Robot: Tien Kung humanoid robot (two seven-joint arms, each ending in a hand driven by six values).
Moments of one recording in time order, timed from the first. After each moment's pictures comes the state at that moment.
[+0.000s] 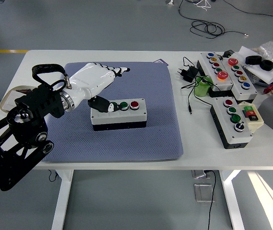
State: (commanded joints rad) left arm -0.64 0.34 -0.90 -1.54 2.26 -0.29 0.21; right arm 0.18 -0.19 1.10 0.18 -0.92 -0.24 -0.26
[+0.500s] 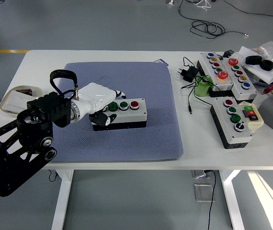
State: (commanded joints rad) left arm -0.66 0.34 -0.83 -1.52 2.16 -0.42 0.30; right arm 0.19 -0.19 1.10 0.18 -0.93 -0.24 -0.26
